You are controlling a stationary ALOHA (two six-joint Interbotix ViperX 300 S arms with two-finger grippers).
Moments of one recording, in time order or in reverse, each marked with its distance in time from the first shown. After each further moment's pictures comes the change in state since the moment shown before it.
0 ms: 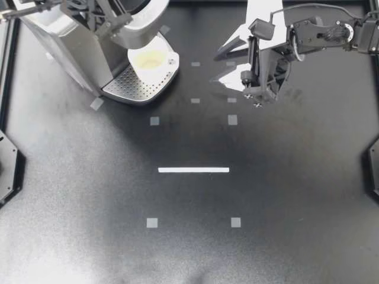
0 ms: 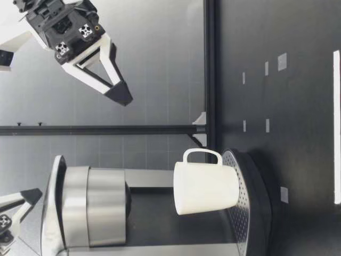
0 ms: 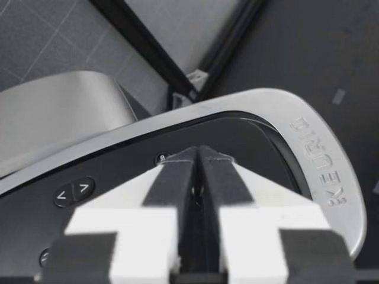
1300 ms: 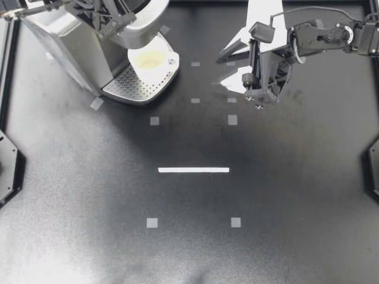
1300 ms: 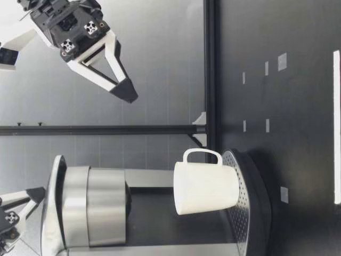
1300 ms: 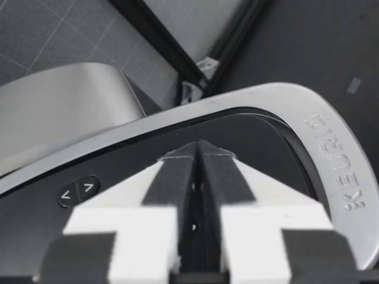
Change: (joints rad) left arm 0.014 0.035 -0.017 0.009 0.058 0.003; right arm 0.000 0.000 0.017 0.000 0.000 -0.002
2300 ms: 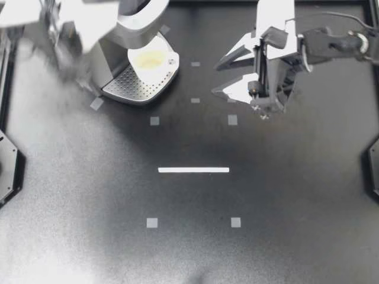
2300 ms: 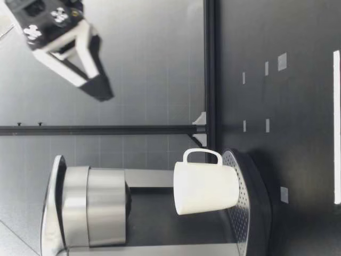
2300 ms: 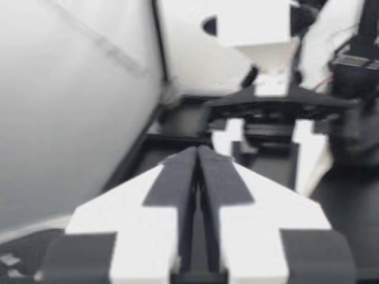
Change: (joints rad) left arm -0.091 -0.345 0.449 -0.032 -0.905 -0.129; right arm 0.109 -0.106 0.041 0.080 -0.101 0.002
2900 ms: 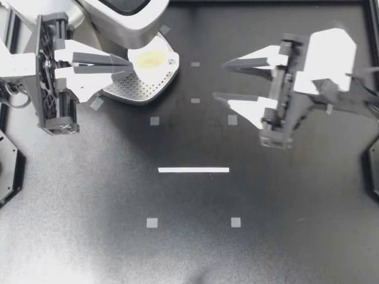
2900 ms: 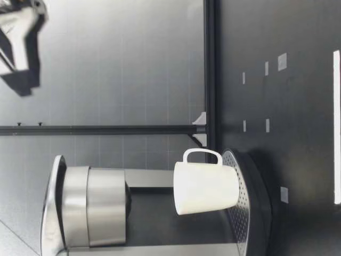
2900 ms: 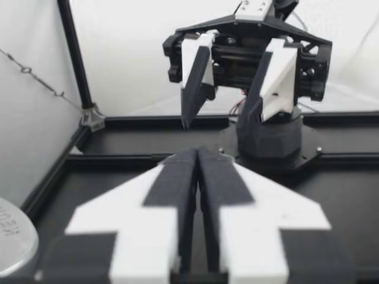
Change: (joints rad) left arm -0.020 -0.018 0.192 -0.028 -0.295 -0.006; right arm 0.314 -0.161 0.129 0.002 -0.607 0.043
